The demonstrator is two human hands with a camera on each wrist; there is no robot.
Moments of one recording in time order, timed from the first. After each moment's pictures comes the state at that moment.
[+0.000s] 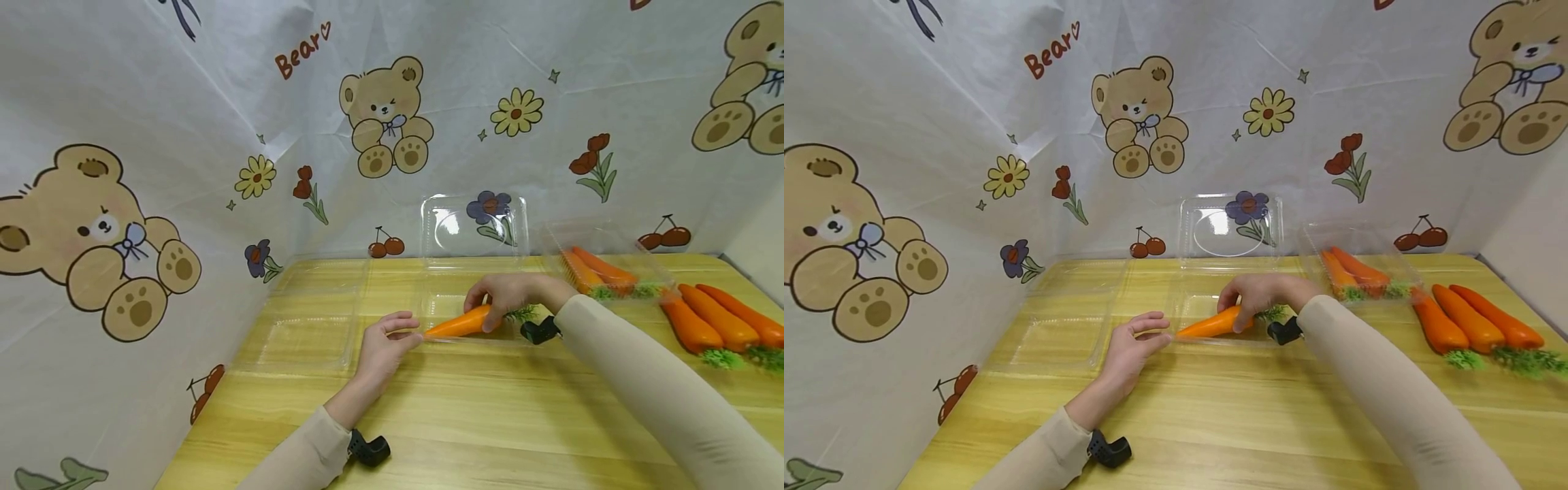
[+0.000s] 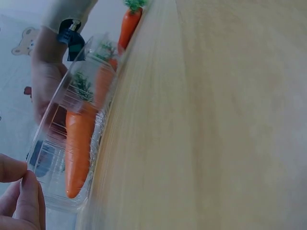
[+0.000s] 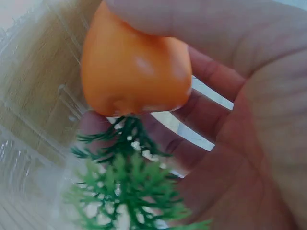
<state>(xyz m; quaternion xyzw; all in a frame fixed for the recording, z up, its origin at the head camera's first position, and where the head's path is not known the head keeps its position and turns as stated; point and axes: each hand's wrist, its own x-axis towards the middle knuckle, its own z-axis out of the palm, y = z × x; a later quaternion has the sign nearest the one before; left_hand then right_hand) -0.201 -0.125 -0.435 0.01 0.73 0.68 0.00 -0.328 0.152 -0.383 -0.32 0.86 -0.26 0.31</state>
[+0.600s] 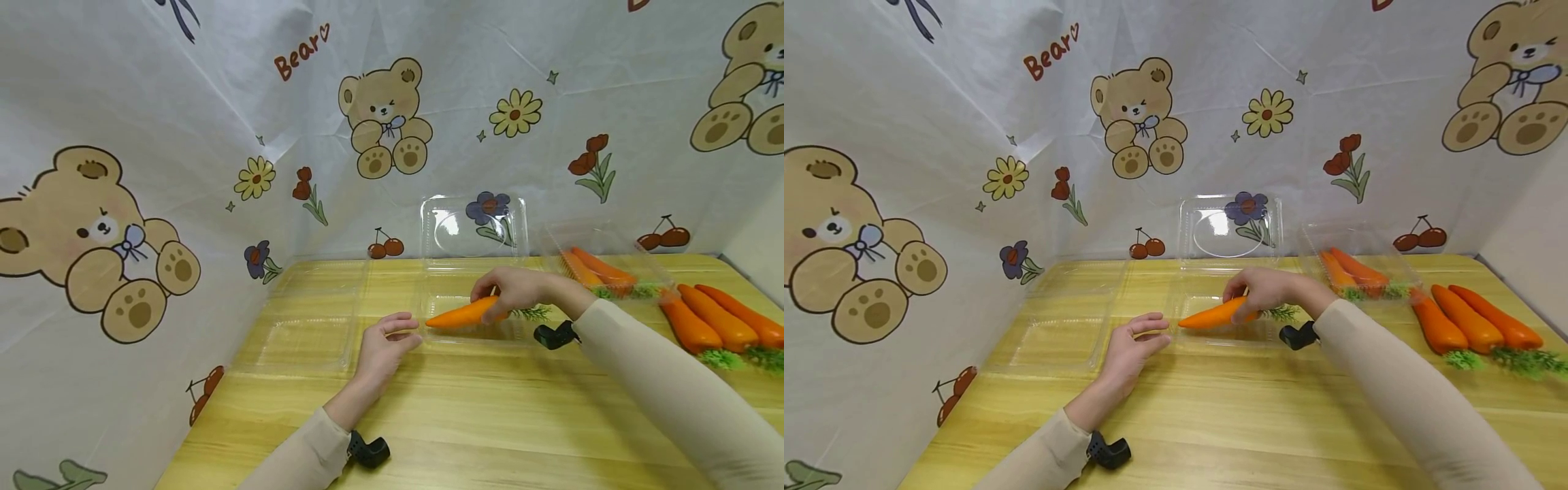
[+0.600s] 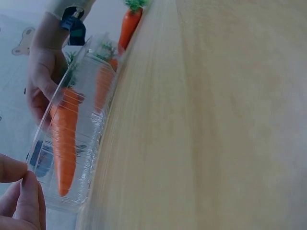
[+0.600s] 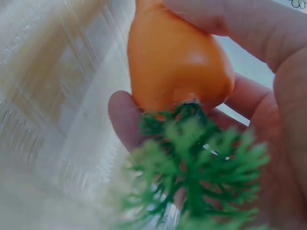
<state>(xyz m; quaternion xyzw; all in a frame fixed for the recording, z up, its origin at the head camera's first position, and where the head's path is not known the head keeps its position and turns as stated) -0.200 -0.124 -0.434 0.00 0.73 0.68 0.00 -0.311 0.164 -0.365 -0.33 0.87 -0.28 0.23</state>
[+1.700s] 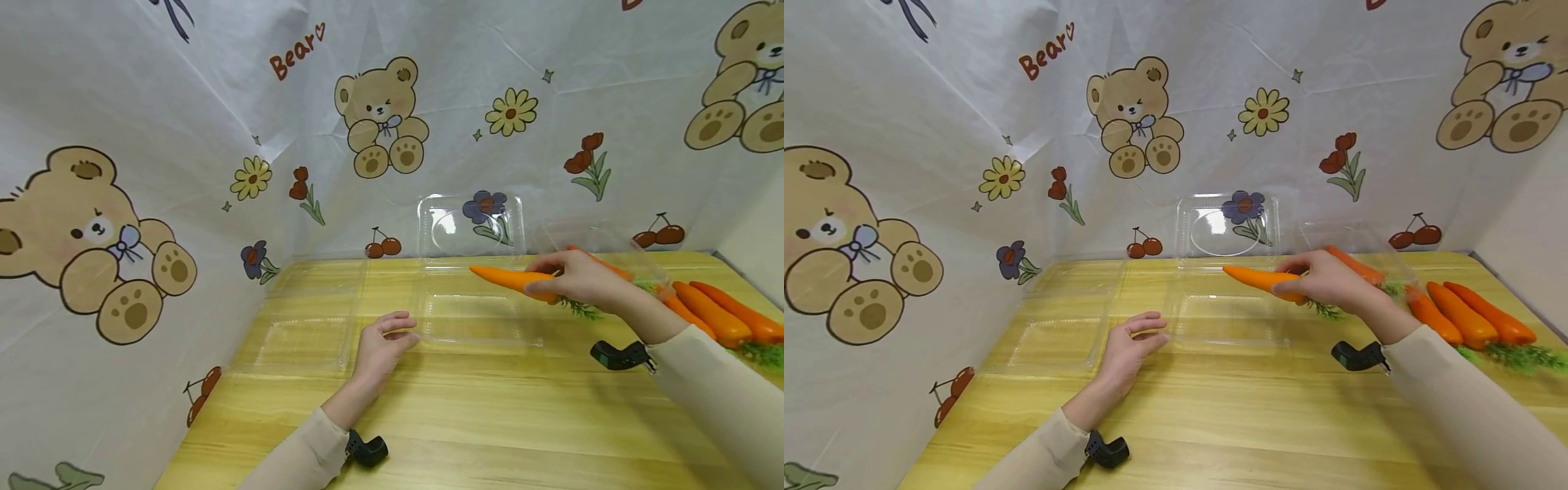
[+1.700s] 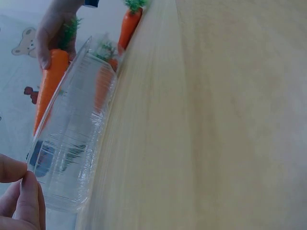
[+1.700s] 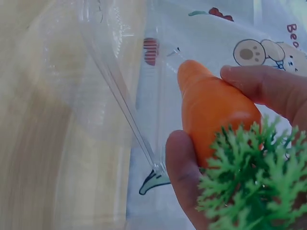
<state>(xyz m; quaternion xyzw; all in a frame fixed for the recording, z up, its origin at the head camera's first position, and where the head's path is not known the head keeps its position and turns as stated) -0.201 -0.124 -0.435 0.00 0.73 0.68 0.00 -0.264 0.237 -0.343 -0.15 0.92 -0.35 0.08</state>
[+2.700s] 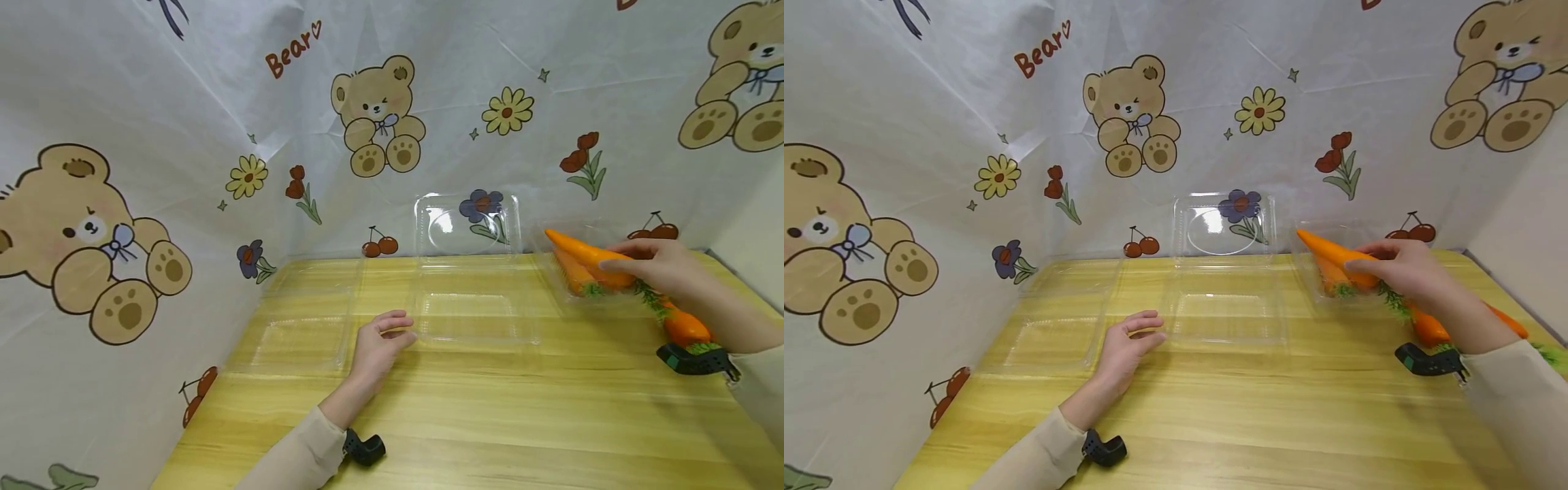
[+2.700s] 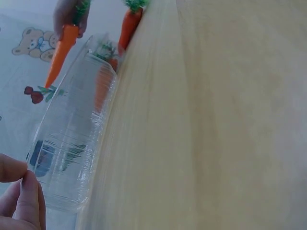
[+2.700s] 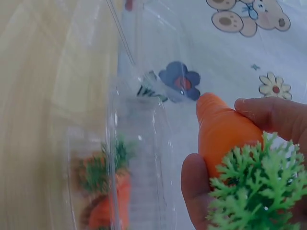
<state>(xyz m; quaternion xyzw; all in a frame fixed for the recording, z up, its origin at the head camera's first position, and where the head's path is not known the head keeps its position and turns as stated) -0.201 -0.123 -0.435 0.00 0.73 0.68 0.00 -0.250 0.339 -0.339 -0.02 0.92 -0.39 0.01</state>
